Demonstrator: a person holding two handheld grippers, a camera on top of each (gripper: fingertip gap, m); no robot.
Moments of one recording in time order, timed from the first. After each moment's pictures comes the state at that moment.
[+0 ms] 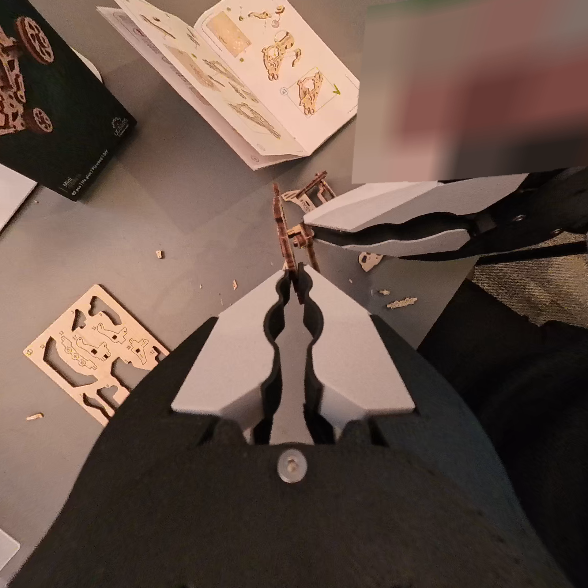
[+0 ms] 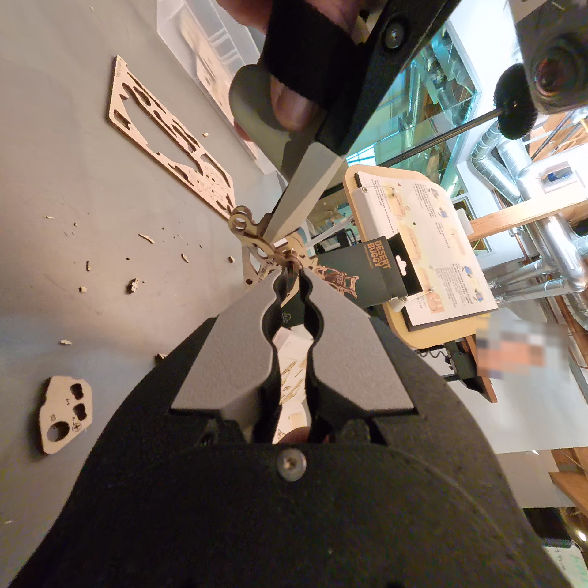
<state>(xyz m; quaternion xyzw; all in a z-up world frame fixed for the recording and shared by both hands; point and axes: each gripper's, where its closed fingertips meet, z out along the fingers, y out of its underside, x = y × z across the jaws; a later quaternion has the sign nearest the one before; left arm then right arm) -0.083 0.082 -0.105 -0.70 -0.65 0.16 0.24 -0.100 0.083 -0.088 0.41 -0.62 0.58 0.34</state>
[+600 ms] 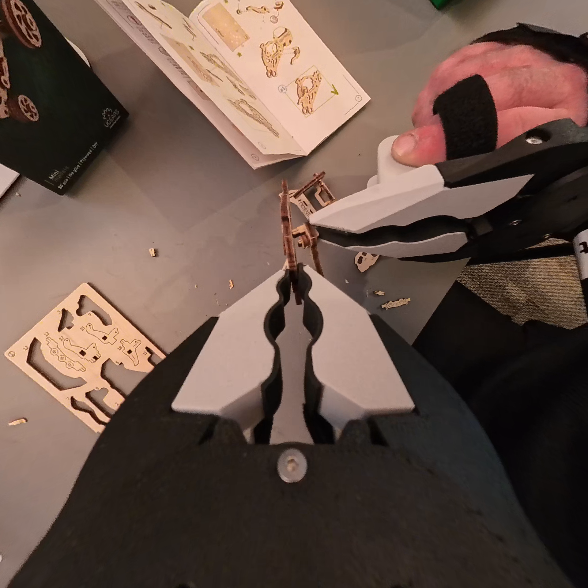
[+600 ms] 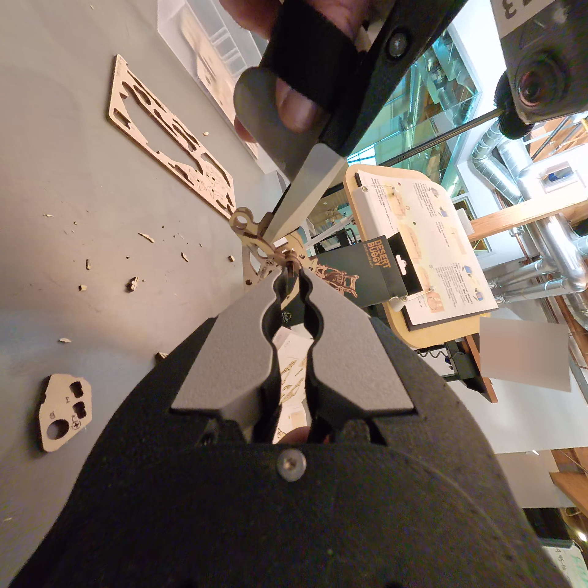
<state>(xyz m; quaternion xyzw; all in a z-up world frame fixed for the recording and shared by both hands) -0.084 0.081 -0.105 -0.70 -0.66 0.14 0.25 -0.102 0.084 -0.089 0.41 -0.62 0.58 0.34</state>
